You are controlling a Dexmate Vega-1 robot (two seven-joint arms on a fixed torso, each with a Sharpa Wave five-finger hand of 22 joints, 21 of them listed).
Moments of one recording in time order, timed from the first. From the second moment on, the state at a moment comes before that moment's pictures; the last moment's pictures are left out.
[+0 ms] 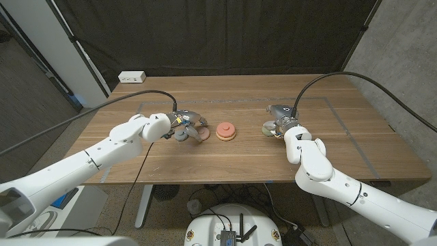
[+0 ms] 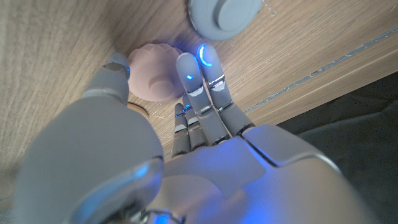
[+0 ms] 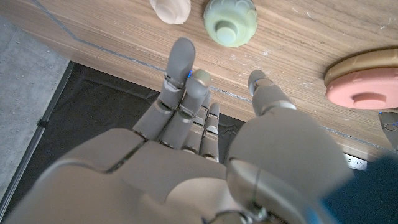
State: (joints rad) left arm 0.75 0.95 0.67 -1.90 0.65 0.17 -0.34; left_hand 0.87 -0.07 0.31 -0.16 0.27 0.33 0.05 0.20 0.20 0.40 -0.06 0.20 0.41 0.94 -0.13 1.42 0.50 0.68 -0.07 1.52 0.20; right arm -0.88 -0.78 -0.83 -2.17 -0.93 -0.95 0.22; right_hand 0.89 -0.04 0.50 -0.16 0.27 0.40 -0.04 0.25 0.26 0.50 -0.08 0.22 0.59 1.10 -0.20 1.24 1.20 1.03 -0.17 1.45 0.19
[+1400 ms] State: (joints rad) left arm 0.80 0.94 0.68 -1.92 0.63 0.26 -0.31; left_hand 0.97 -0.03 0.33 -0.17 0.28 0.45 0.04 0.22 0.20 0.50 -0.07 0.25 0.41 0.96 -0.14 1.44 0.49 0.70 -0.07 1.54 0.20; right arm -0.90 -0.78 -0.81 -2.16 -0.84 -0.95 0.16; right_hand 0.88 -0.03 0.50 -0.16 0.27 0.40 -0.04 0.24 0.26 0.50 -0.07 0.22 0.59 1.10 -0.20 1.23 1.21 1.03 -0.17 1.45 0.19
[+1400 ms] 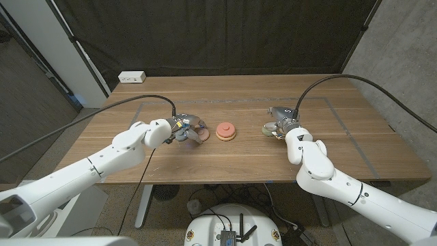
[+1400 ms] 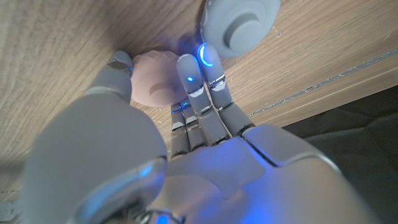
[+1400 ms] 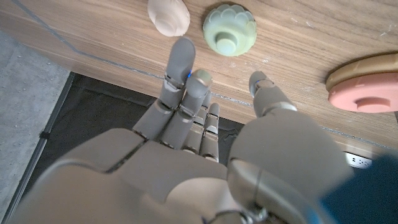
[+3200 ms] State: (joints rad) left arm 0.76 0.96 0.65 -1.97 0.55 0.33 -0.31; left_hand 1.03 -0.02 0.36 -0.17 0.30 0.58 0.02 0.24 0.22 0.55 -0.03 0.28 0.44 1.01 -0.16 1.48 0.51 0.74 -0.08 1.55 0.22; right arm -0.87 -0.83 -0.83 -2.19 -0.77 -0.97 0.11; right_hand 0.87 -0.02 0.50 -0.16 0.28 0.42 -0.02 0.24 0.26 0.51 -0.07 0.22 0.59 1.10 -0.20 1.23 1.21 1.03 -0.17 1.45 0.19
